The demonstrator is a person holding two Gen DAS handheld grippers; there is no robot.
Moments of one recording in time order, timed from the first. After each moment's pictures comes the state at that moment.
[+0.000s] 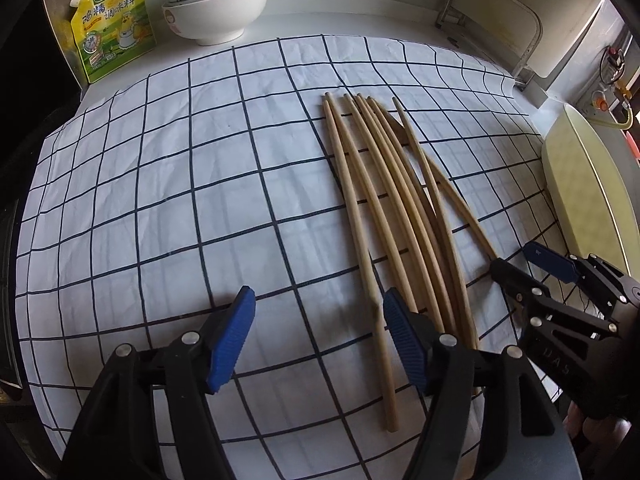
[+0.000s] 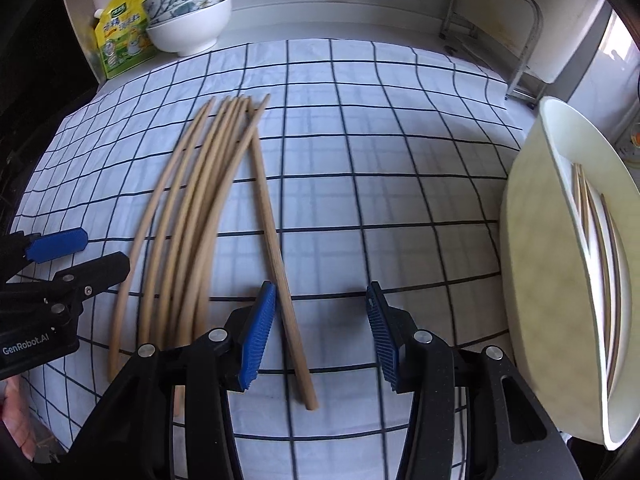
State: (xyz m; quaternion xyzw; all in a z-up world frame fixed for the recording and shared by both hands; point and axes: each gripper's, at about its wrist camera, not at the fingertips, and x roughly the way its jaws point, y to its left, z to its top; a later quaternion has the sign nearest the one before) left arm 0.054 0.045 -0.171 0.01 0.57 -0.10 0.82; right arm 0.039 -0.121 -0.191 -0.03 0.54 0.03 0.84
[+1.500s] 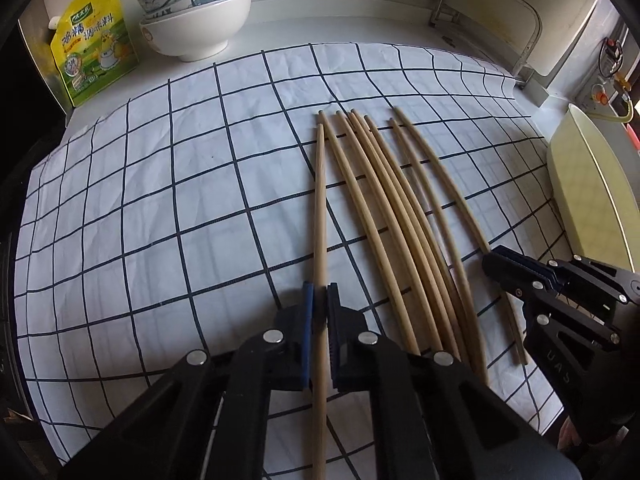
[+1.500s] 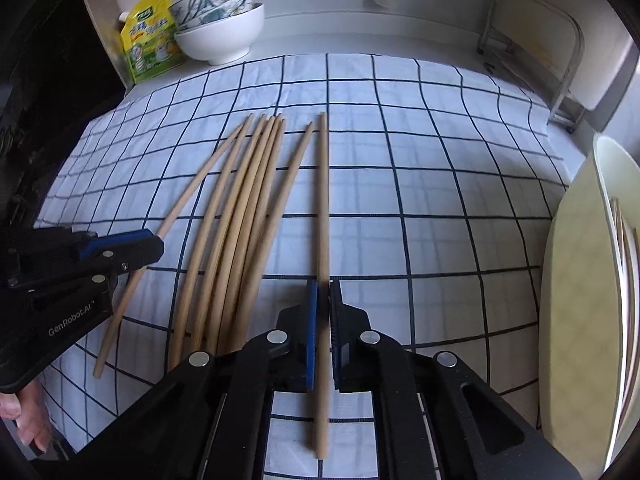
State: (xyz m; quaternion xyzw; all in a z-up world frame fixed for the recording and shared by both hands) left arm 0.082 0.041 -0.173 0.03 0.56 -0.11 0.82; right arm 0.060 -0.107 -0.190 -0.01 0.53 0.09 0.84
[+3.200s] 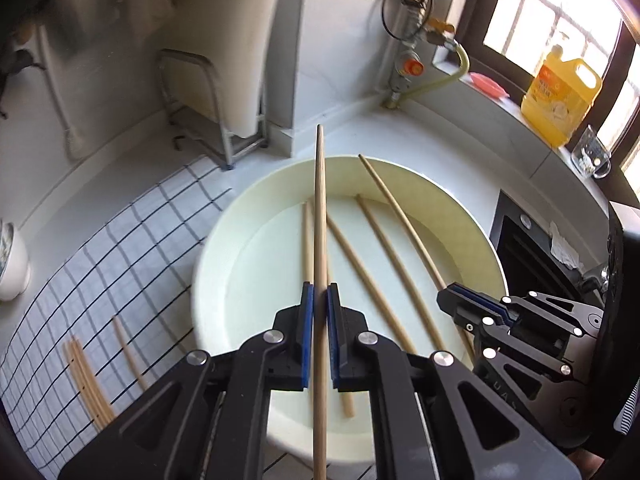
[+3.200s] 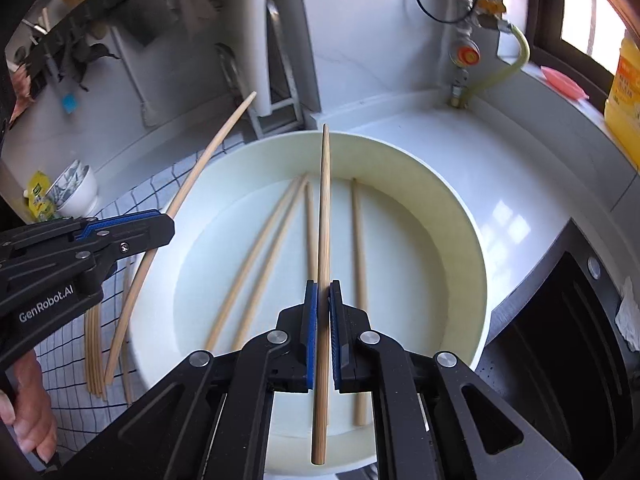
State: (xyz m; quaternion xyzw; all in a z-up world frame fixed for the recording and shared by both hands) left arm 0.062 -0.277 -0.064 0.12 0.47 -0.33 0.81; right arm -0.023 -0.383 -0.104 0.13 0.46 -0.09 0.87
